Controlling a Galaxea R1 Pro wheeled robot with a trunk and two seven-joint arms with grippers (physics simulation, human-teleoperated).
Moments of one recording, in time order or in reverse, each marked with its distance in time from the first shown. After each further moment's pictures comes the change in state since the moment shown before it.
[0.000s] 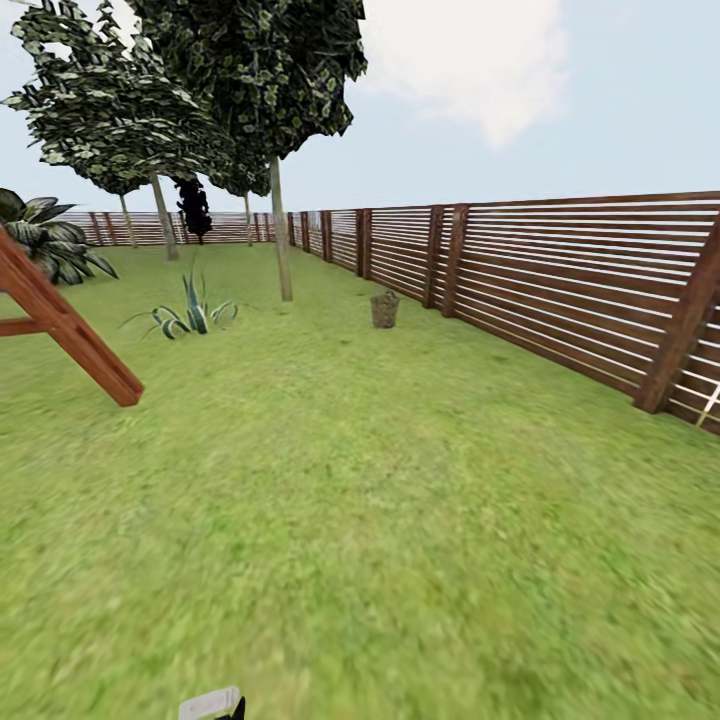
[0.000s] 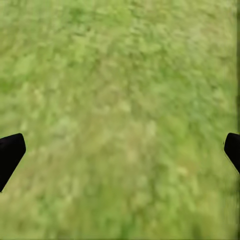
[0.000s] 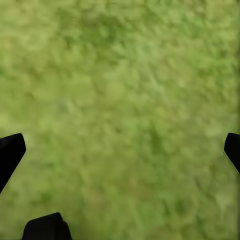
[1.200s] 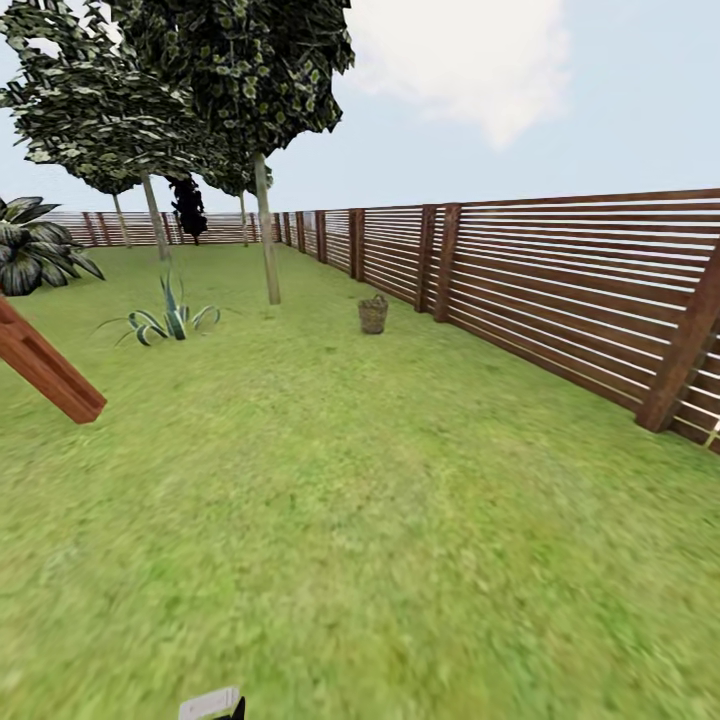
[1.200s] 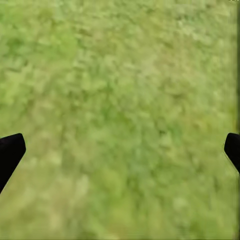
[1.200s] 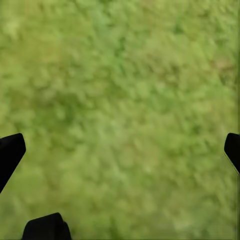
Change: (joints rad) left arm 0.000 0.000 0.000 0.000 0.000 -0.001 0.000; right arm 0.000 0.000 0.000 0.000 0.000 0.000 0.000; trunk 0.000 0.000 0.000
